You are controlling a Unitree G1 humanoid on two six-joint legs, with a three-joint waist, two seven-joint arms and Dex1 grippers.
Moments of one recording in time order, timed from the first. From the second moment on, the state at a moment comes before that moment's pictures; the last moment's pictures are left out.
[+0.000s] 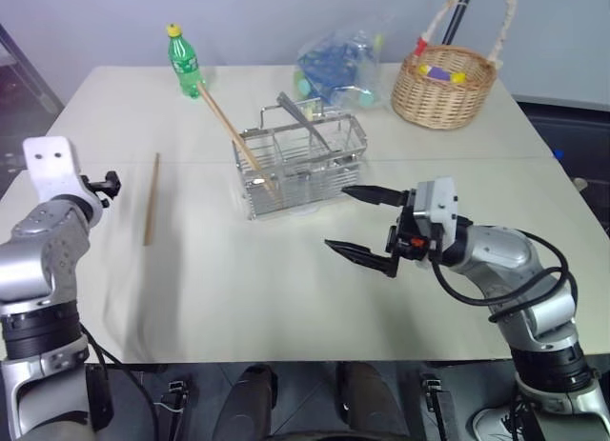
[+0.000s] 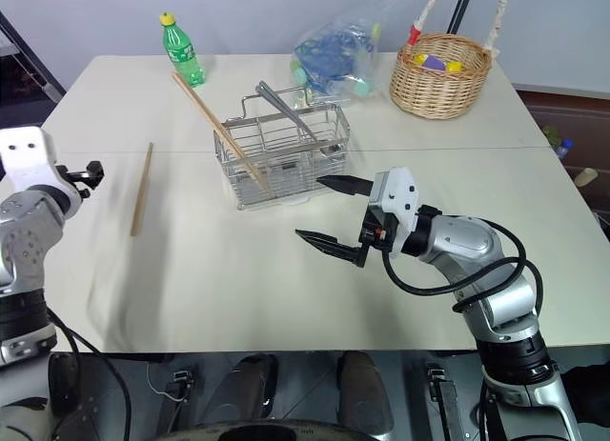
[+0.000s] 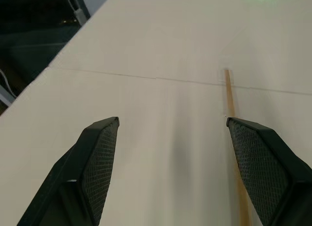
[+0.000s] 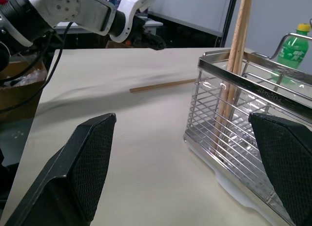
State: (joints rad) left arm -0.48 0.63 0.36 -0.02 -0.33 0.90 0.03; right arm -0.29 -0.58 0.01 -0.44 0.53 0.37 0.89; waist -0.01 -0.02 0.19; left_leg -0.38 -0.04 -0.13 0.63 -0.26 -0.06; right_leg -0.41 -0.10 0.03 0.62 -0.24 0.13
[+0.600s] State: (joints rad) left arm -0.63 0.56 0.21 0.38 -0.18 0.81 -0.05; right arm -0.28 -0.58 0.01 -0.49 0.54 0.41 0.81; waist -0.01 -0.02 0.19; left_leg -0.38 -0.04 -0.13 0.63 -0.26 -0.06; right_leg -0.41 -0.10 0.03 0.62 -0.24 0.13
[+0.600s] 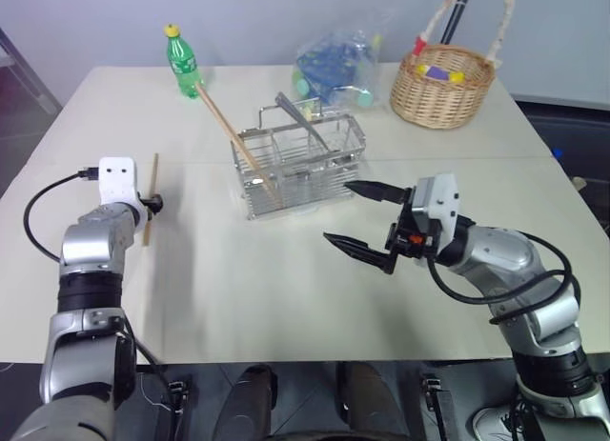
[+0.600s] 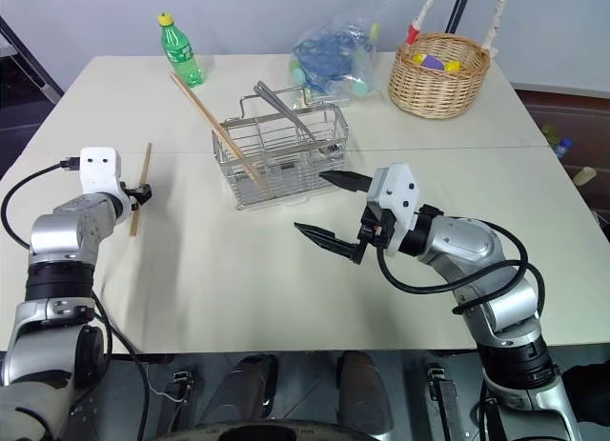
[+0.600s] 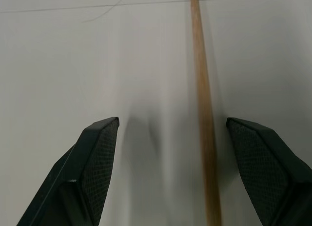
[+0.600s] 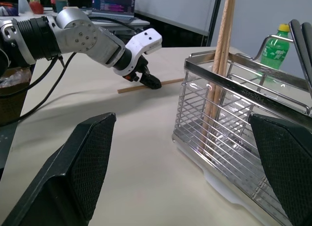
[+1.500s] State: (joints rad) left arm -0.60 0.54 0.25 0.27 -0.19 0.97 -0.09; right arm -0.21 -0.54 0.01 -0.44 0.50 0.35 0.79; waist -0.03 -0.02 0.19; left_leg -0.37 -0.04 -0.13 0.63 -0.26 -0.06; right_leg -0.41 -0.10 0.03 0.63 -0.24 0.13
